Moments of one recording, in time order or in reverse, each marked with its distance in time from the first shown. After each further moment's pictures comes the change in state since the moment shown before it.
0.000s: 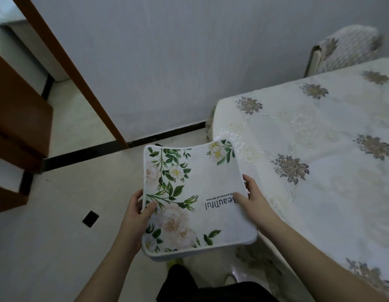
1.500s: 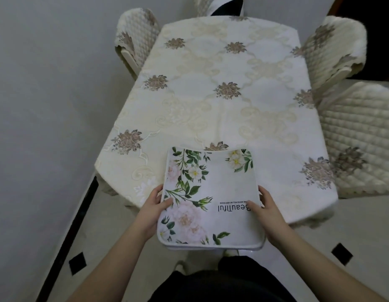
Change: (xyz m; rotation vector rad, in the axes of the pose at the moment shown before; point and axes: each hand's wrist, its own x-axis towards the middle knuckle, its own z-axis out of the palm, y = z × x) left_hand 0.256 0.069 0.269 0.460 -1.171 -0.334; right_hand 0.020 0.055 0.017 0.664 1.128 0.432
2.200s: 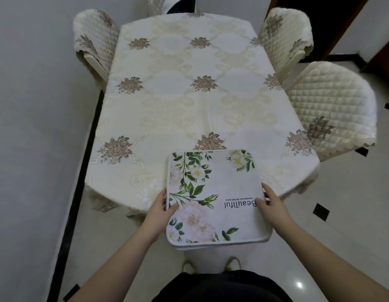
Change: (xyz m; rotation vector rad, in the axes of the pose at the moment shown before) left_hand 0.011 0.001 -0.045 0.575 -0.171 0.107; right_hand -0.049 0.035 0.032 -0.287 0.249 -0.016
